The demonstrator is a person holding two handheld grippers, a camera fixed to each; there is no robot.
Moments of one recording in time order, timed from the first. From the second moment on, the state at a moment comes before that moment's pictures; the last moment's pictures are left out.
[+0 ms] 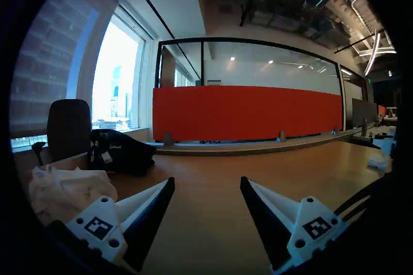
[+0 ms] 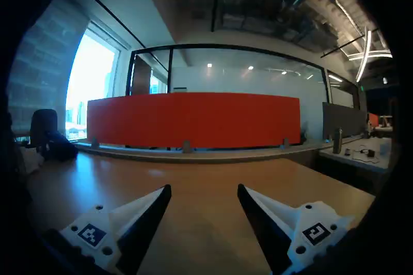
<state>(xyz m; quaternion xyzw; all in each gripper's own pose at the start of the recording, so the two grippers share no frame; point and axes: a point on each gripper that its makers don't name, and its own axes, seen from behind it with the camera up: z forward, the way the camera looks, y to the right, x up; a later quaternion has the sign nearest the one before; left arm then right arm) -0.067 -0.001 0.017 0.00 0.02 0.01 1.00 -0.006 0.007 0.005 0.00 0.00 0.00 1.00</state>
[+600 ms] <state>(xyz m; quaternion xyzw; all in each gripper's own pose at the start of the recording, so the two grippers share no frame) -0.067 -0.001 0.017 0.00 0.02 0.01 1.00 -0.005 0.007 0.003 0.00 0.00 0.00 1.00</state>
